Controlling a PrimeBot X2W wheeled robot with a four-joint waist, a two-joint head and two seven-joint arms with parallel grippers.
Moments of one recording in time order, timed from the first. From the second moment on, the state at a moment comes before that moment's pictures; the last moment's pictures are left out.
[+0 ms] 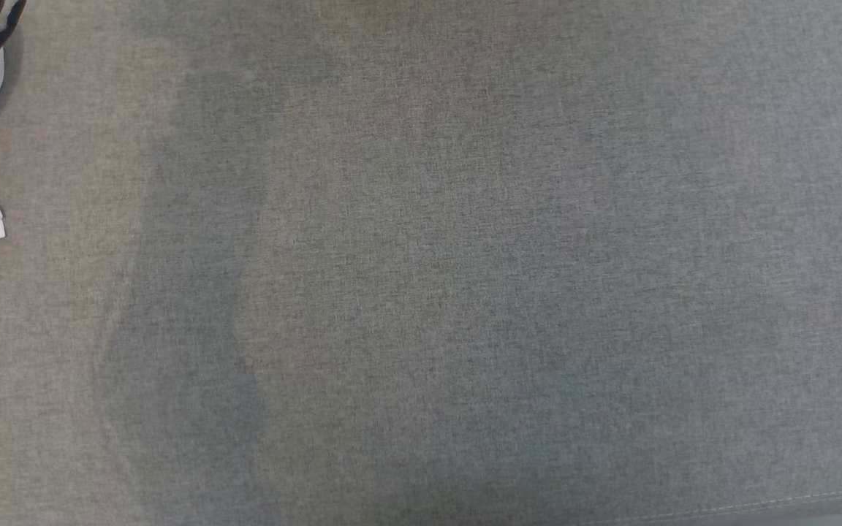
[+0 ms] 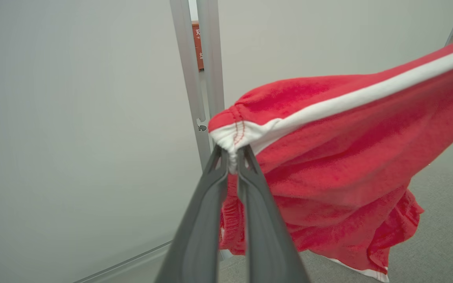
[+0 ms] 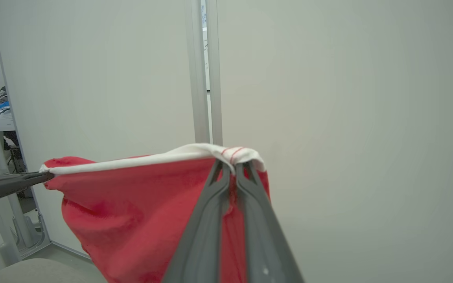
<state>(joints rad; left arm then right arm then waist) -1.59 0.33 -0.60 0.75 -0.73 -0.13 0.18 -1.59 -0.54 0.76 0.58 0.99 0.13 -0.25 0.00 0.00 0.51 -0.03</state>
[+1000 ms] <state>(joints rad) -0.77 0.67 -1.06 0.33 -1.30 -0.11 0.48 -0.90 -0.93 1.28 0.11 1.23 0.13 0.16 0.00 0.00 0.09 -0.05</state>
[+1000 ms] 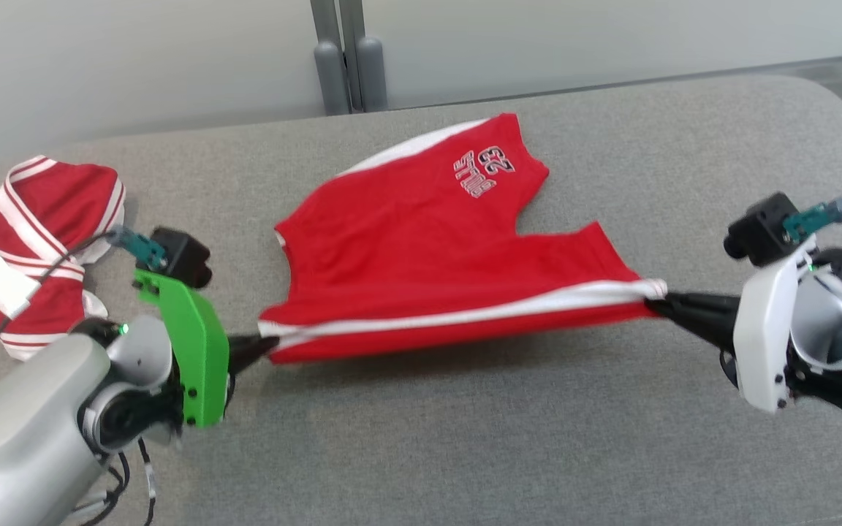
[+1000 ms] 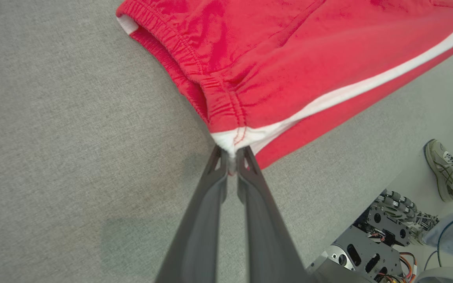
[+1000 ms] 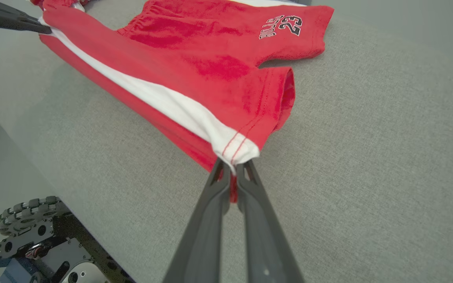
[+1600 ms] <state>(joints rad) -0.75 0.74 -1.08 0.08 -1.42 0.02 0.71 -0.78 -1.02 1.11 0.04 1.30 0.13 0.39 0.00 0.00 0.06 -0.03</state>
